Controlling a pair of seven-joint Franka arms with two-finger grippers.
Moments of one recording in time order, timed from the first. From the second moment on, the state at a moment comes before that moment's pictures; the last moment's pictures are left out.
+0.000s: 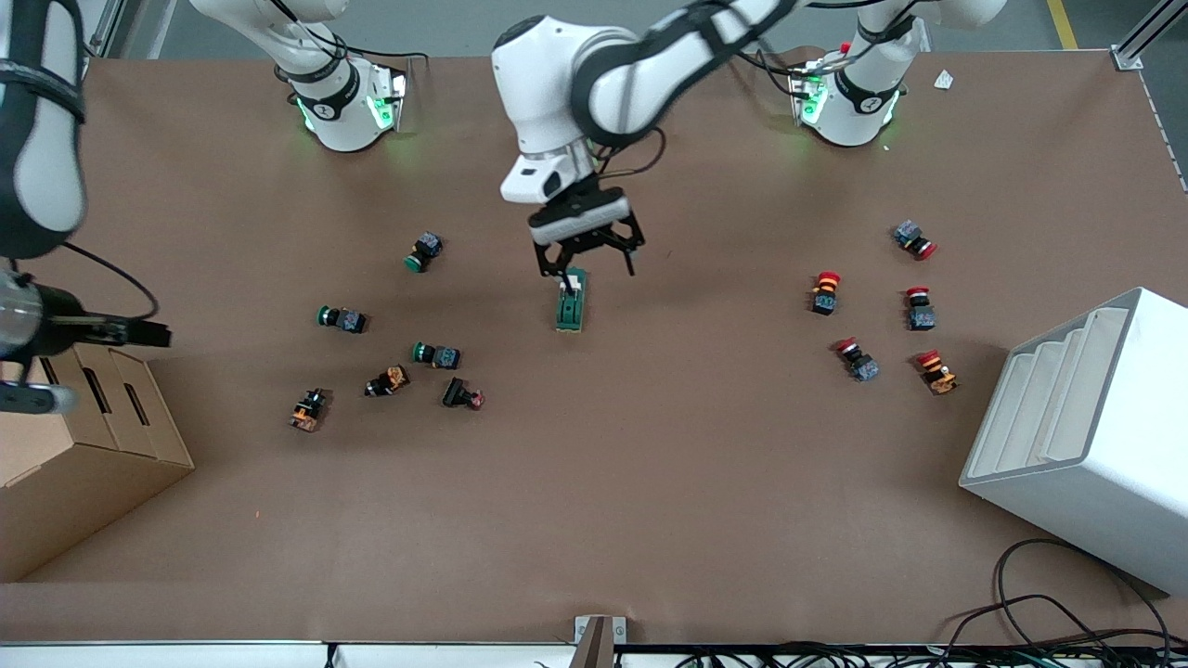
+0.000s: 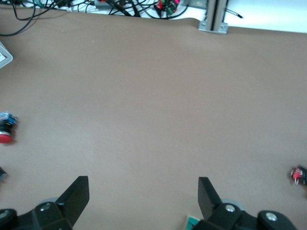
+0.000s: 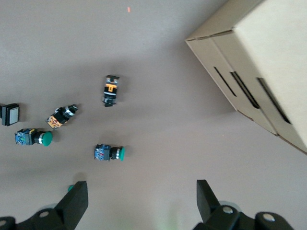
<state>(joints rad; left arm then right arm) -0.47 0.51 -0.61 -1.50 0.86 1.87 -1.56 -0.07 0.37 -0.03 -1.28 -0.06 1.44 0.01</state>
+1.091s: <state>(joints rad) 0.11 0.37 -0.61 -1.37 0.47 1.80 -0.63 -0.01 0.29 0.00 -1.23 -0.06 1.34 0.00</state>
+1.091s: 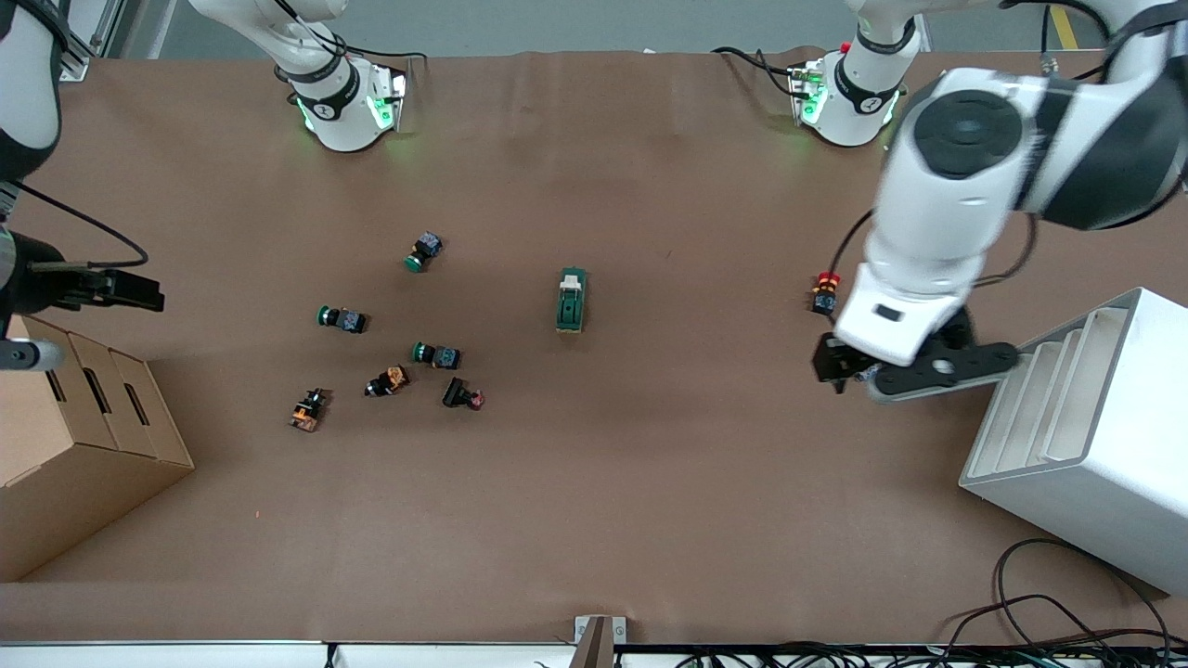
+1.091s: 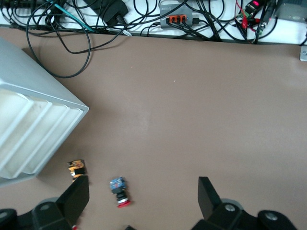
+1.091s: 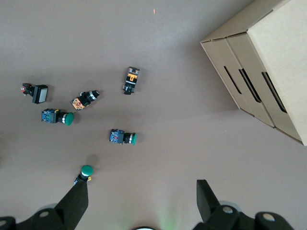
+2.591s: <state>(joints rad) -0.04 -0.10 -0.09 -1.67 0.01 1.60 -0.02 -0.01 -0.08 -0.04 -1.55 -0.05 1.40 0.00</state>
